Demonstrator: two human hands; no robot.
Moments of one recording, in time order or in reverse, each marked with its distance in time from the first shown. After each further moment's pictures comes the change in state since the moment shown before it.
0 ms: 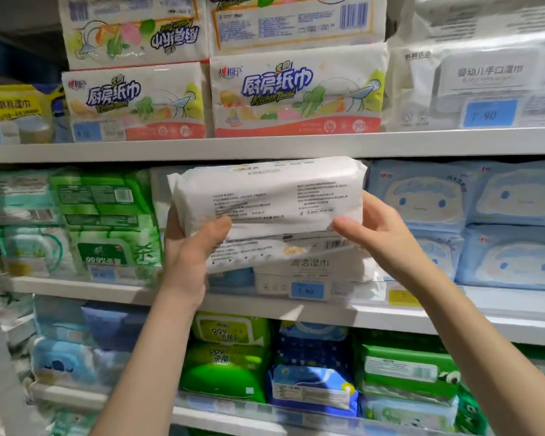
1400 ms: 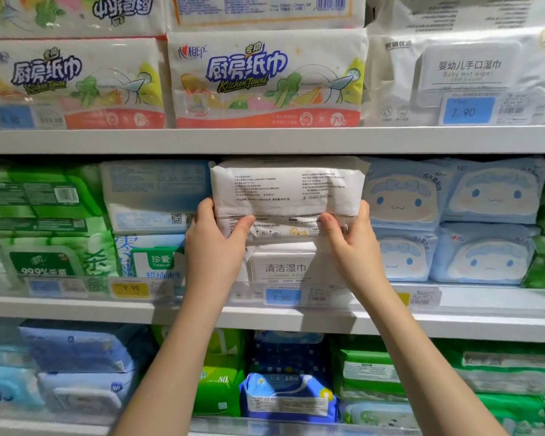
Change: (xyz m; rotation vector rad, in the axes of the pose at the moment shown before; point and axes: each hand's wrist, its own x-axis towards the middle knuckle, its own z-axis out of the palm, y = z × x) left_hand 0.027 -0.052 0.052 0.787 0.049 0.068; right_hand 0.008 0.061 0.004 -0.448 0.479 0.142
